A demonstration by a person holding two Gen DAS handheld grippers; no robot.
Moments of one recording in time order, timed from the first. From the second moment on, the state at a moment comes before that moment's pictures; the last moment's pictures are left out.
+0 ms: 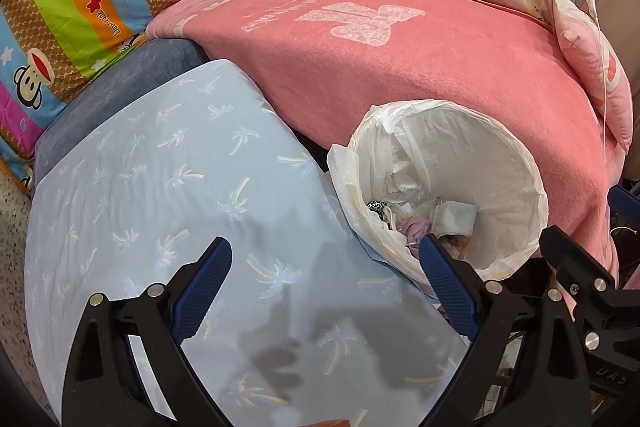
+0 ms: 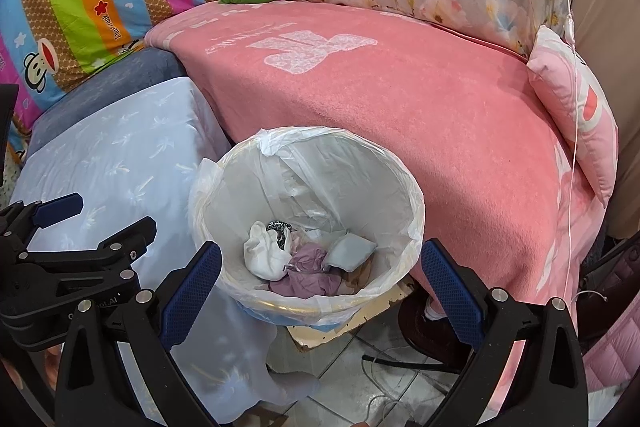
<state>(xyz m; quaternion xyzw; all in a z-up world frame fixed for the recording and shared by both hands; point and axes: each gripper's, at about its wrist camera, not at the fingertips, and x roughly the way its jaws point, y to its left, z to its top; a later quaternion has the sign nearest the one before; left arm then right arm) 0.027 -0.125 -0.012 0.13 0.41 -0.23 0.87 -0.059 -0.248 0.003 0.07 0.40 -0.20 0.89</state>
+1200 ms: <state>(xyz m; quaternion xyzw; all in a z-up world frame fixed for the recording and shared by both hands) 0.014 -0.122 -0.005 0.12 0.42 -0.21 0.88 -0.073 -0.251 0.012 0.08 0.39 -0.20 0.90</state>
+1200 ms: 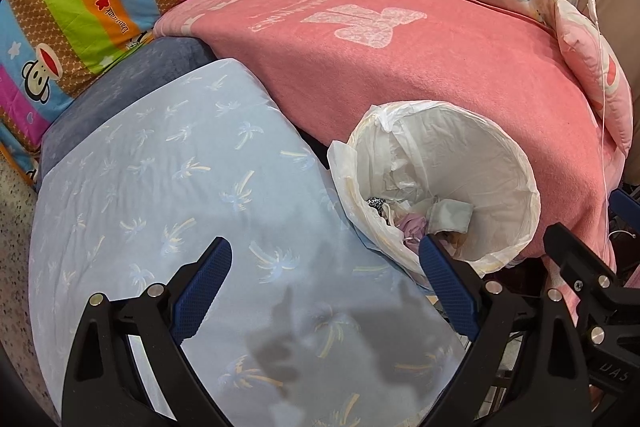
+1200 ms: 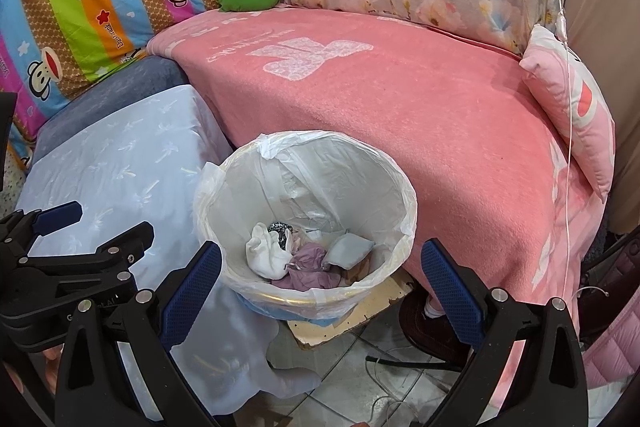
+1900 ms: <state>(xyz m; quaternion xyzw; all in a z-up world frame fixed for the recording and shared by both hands) 0.012 -0.127 -0.002 0.13 0.41 -0.21 0.88 -0.076 -0.252 0.013 0.08 0.39 -0.20 0.90</state>
